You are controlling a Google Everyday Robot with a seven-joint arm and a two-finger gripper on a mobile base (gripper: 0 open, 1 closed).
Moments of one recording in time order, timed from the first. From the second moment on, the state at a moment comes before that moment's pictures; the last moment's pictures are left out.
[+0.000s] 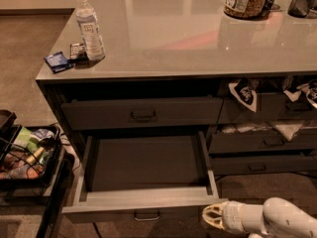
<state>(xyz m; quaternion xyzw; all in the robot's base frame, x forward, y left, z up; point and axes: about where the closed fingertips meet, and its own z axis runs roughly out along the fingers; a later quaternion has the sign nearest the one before) 0.402 -0.192 0.402 -0.68 0.62 0.12 0.38</state>
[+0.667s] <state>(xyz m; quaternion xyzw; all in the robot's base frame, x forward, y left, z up) 0.421 -0.173 0.391 -0.67 0.62 0.11 0.40</state>
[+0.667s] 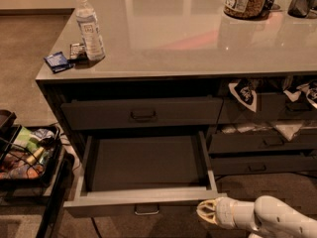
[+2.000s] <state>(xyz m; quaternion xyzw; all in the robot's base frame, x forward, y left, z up) 0.482 -0.119 0.352 -0.67 0.59 0.10 0.44</state>
